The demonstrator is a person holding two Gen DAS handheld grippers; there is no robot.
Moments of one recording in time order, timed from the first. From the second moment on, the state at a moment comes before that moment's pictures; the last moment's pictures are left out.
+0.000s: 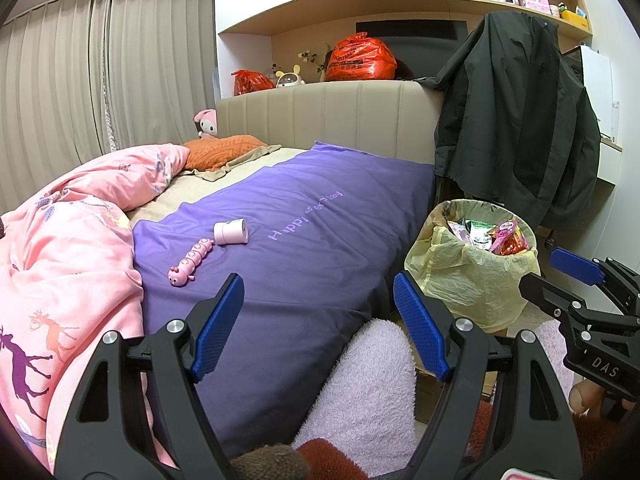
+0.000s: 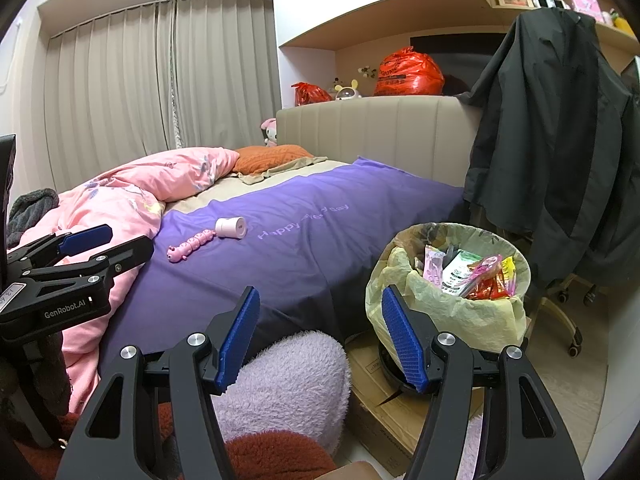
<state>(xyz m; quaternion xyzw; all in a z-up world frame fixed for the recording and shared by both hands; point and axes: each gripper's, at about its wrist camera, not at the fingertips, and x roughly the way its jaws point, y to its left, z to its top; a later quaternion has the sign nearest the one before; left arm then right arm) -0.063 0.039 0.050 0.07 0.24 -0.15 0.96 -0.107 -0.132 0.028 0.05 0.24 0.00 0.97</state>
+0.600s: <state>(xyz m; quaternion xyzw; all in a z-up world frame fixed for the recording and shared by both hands) -0.063 0.040 0.047 0.07 0.24 -0.16 0.96 -0.108 -0.133 0.027 0.05 0.24 0.00 0.97</state>
